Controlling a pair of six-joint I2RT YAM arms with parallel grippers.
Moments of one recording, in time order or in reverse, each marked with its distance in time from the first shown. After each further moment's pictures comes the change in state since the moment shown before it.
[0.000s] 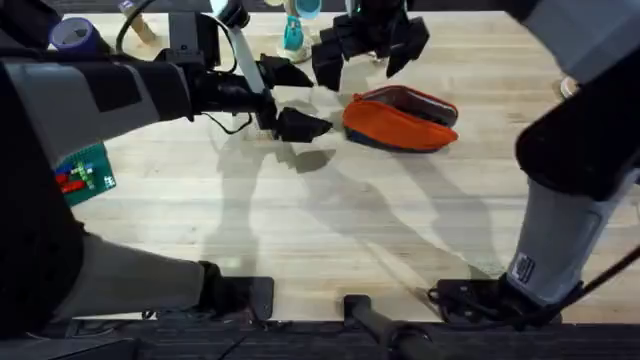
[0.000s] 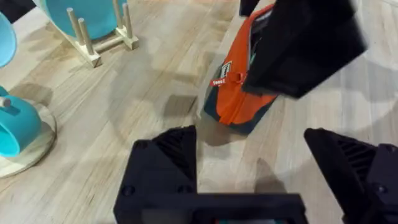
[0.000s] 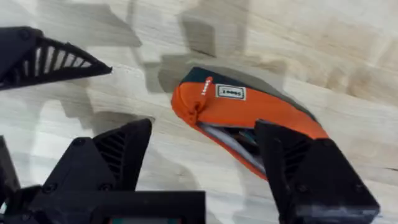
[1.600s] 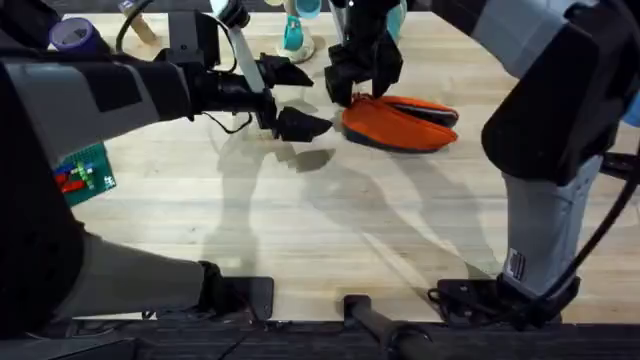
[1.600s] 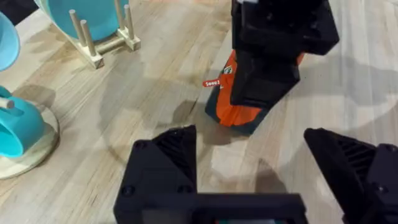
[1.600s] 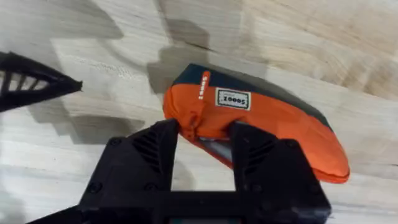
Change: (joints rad) left arm 0.000 0.000 0.000 0.009 -0.003 0.000; right arm 0.006 0.113 0.000 -0.026 0.002 -0.012
